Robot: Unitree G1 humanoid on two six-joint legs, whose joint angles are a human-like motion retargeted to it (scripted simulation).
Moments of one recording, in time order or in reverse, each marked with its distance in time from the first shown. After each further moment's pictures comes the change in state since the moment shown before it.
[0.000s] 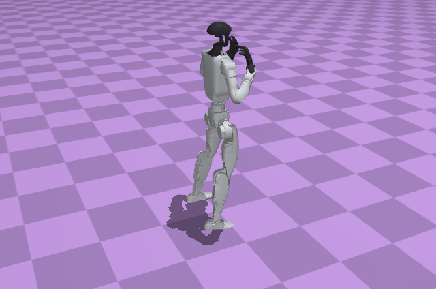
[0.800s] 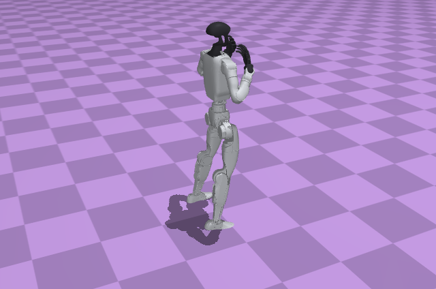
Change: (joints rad) left arm 0.051 0.065 0.010 -0.058 -0.038 -0.023 0.005; right arm 0.065 -0.011 0.037 -0.070 0.142 -0.024 -0.016; waist 0.042 -0.003 -0.054; left_leg -0.015 -0.005 0.005 -0.006 0.003 0.000; right_leg -0.011 -0.004 0.004 -0.019 0.009 0.000
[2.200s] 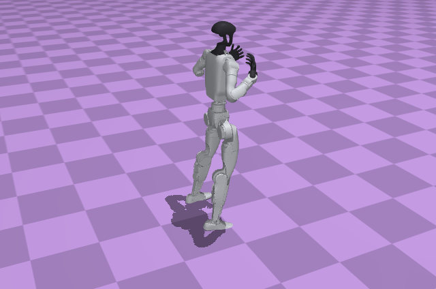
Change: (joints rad) left arm 0.249 0.026 0.138 0.045 0.378 0.031 0.101; right arm 0.222 -0.014 -0.105 0.074 -0.250 0.047 -0.005; waist -0.039 -0.020 0.067; left_leg -0.036 -0.002 -0.023 0.007 0.006 -0.005; right_leg -0.028 -0.004 -0.024 0.021 -0.009 0.000
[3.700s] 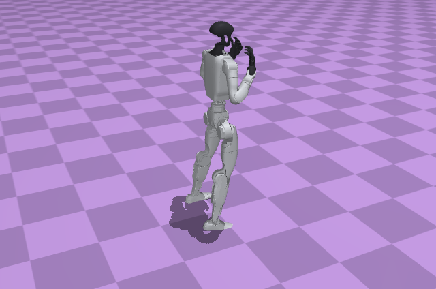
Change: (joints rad) left arm -0.258 -0.188 -0.187 -0.005 -0.224 -0.029 0.026; right arm -0.223 0.123 0.120 -0.028 0.039 -0.084 -0.129; waist 0.008 0.006 -0.038; left_leg 0.003 -0.012 0.007 -0.010 0.002 0.007; right_leg -0.008 -0.012 0.008 0.005 -0.005 0.000
